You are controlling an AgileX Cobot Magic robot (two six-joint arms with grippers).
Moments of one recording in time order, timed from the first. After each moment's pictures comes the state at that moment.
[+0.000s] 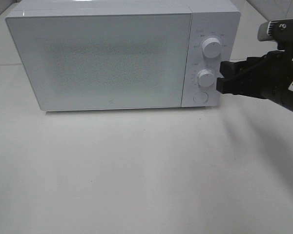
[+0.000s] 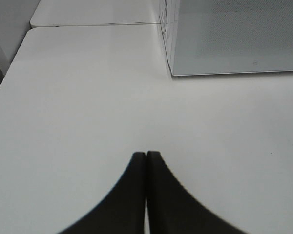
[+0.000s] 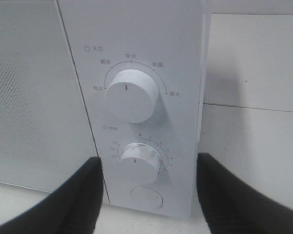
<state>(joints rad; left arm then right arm) -0.10 0.00 -0.50 0.03 1.06 -0.02 0.34 1.51 -0.45 0.06 -0.76 -0.07</state>
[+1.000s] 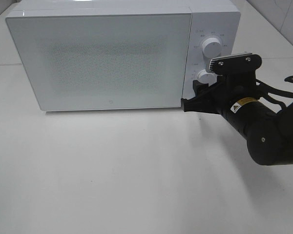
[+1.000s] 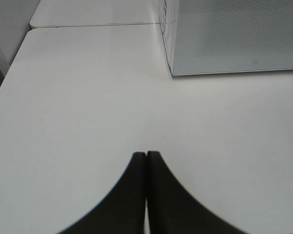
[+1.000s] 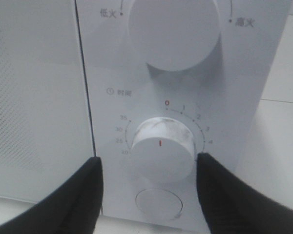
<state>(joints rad) -0.10 0.00 -0.50 0.02 1.06 0.00 0.50 1.95 -0.58 0.34 -1.12 -0.22</state>
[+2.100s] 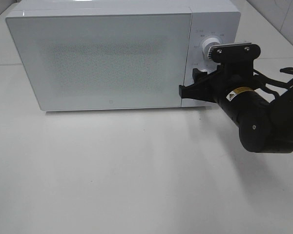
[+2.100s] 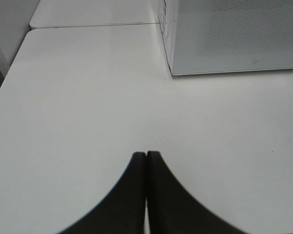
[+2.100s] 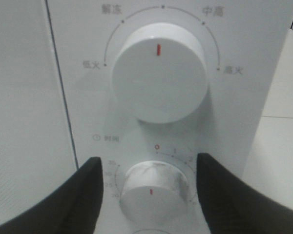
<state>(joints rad) -0.10 0.00 -0.50 0.02 1.06 0.00 0.50 1.96 -0.65 0.39 -1.11 -0.22</state>
